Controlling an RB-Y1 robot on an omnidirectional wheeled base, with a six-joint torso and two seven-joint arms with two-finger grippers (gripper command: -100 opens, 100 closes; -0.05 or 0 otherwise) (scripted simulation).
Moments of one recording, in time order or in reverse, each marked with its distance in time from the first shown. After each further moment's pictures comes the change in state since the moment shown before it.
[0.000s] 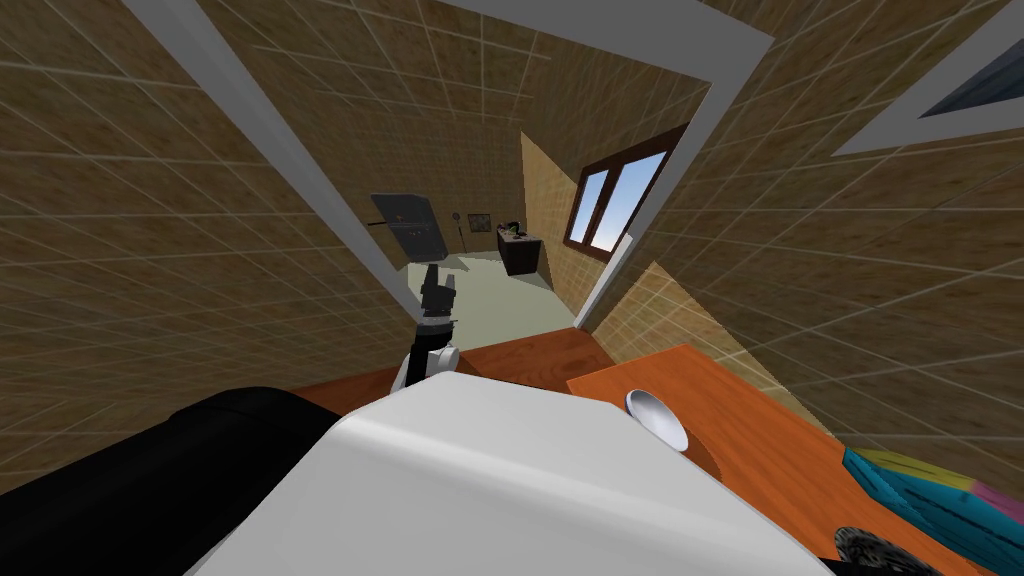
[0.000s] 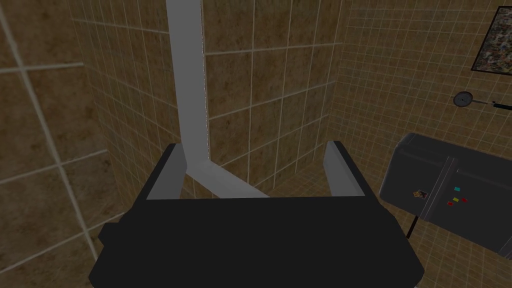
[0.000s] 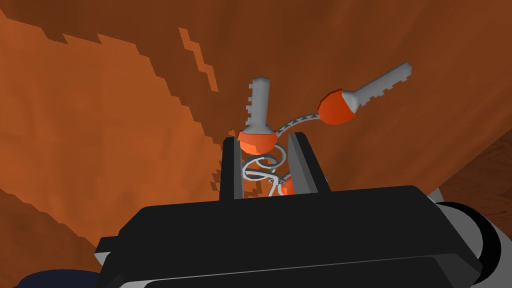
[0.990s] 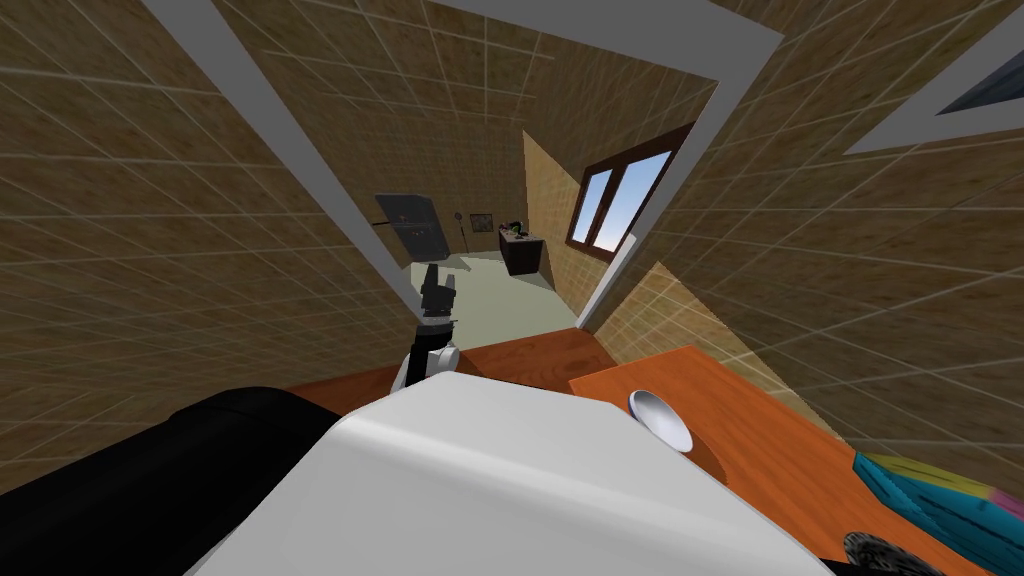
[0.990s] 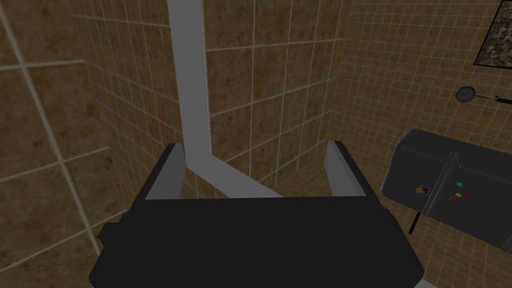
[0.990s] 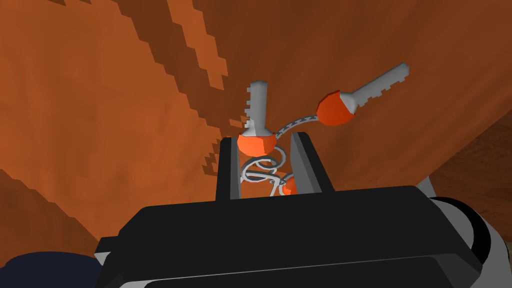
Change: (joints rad) left arm 0.000 0.000 0.000 0.000 0.000 0.000 0.000; right arm -0.037 -0.100 0.224 -0.007 -0.269 0.042 0.085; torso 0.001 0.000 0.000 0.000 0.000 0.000
